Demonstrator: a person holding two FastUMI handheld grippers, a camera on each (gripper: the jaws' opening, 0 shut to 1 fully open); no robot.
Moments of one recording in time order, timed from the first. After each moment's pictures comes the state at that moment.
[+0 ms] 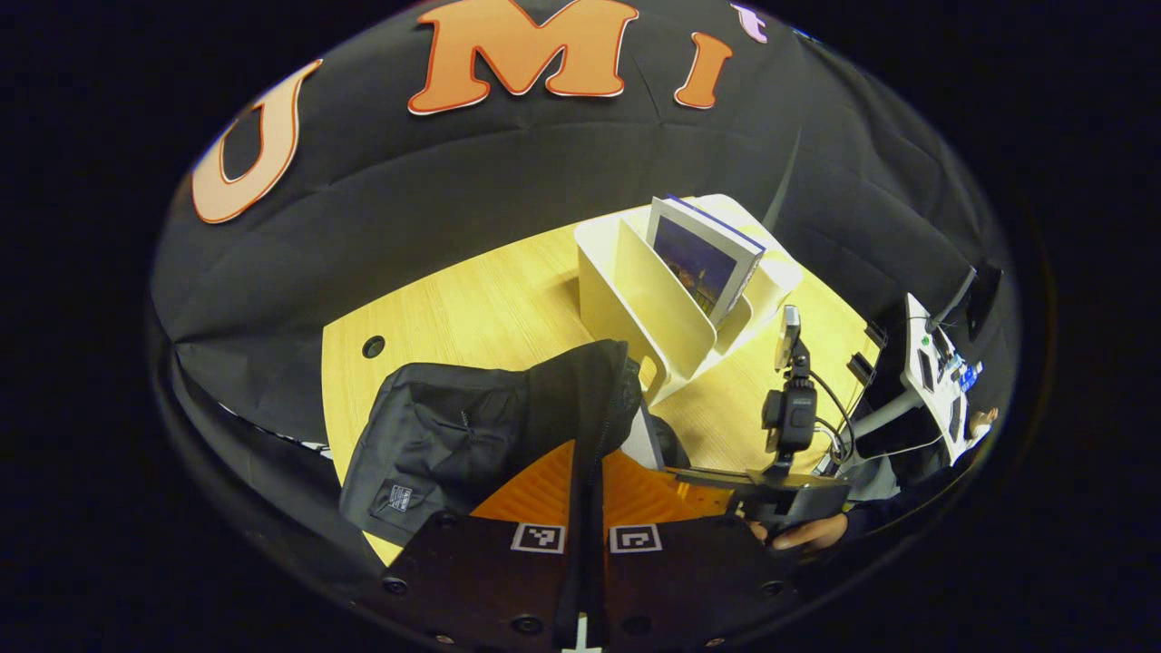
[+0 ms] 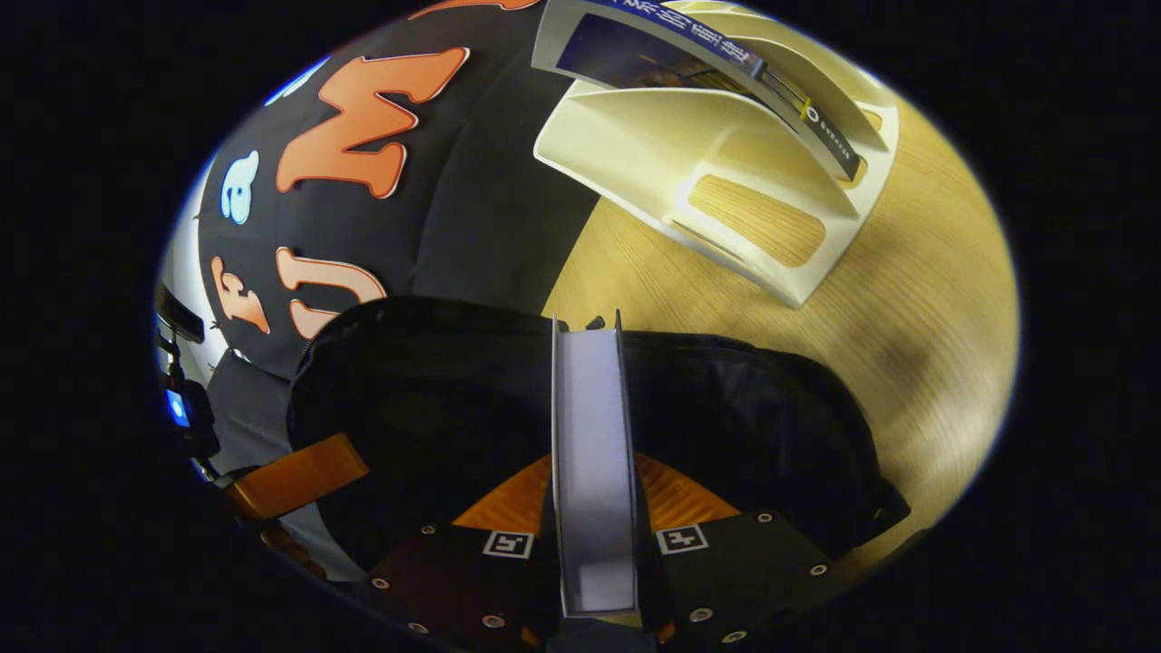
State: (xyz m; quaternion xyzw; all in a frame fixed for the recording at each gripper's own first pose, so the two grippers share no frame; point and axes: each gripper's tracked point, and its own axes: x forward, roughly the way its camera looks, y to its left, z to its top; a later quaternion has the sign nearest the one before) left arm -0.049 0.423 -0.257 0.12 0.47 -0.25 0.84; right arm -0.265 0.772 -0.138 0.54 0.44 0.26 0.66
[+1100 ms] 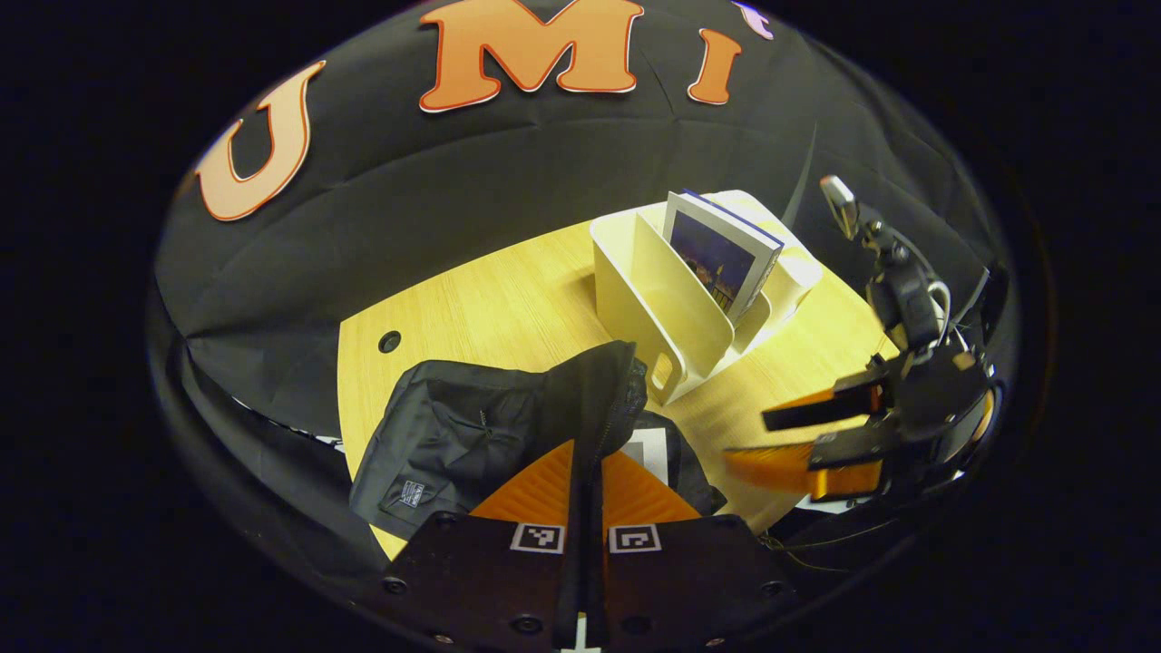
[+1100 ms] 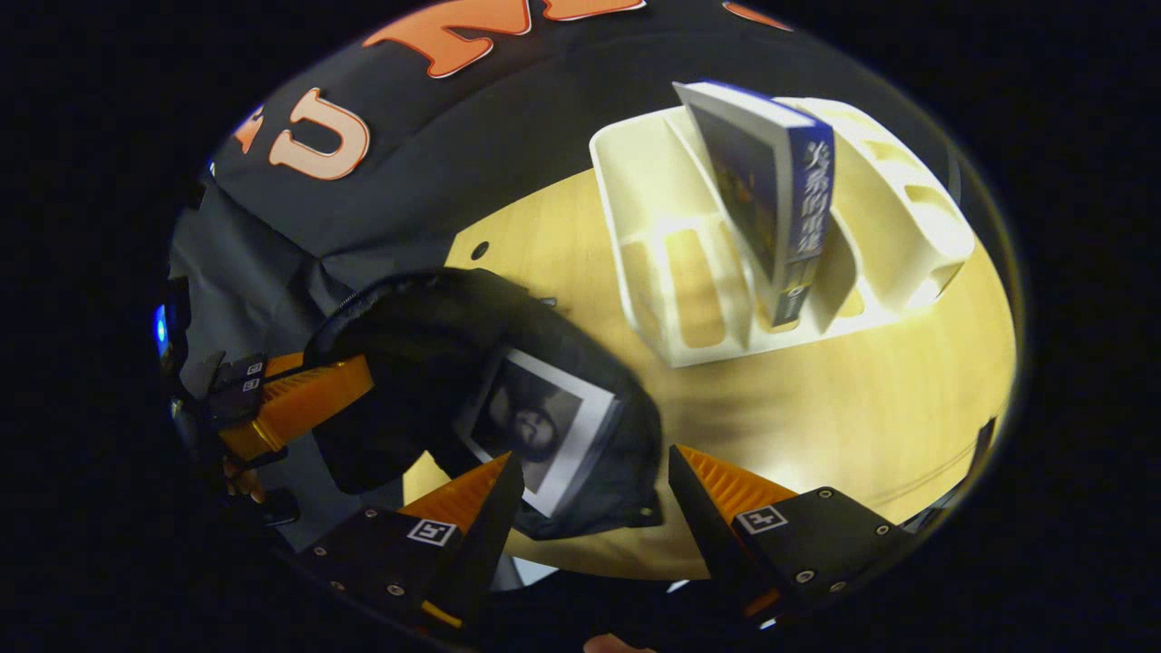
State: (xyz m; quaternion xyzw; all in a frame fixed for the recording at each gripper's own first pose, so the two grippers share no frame) left arm -0.049 0.425 -0.263 0.12 0.48 -0.22 0.84; right arm -0.261 0.622 -0.114 0.17 0.54 0.31 0.76
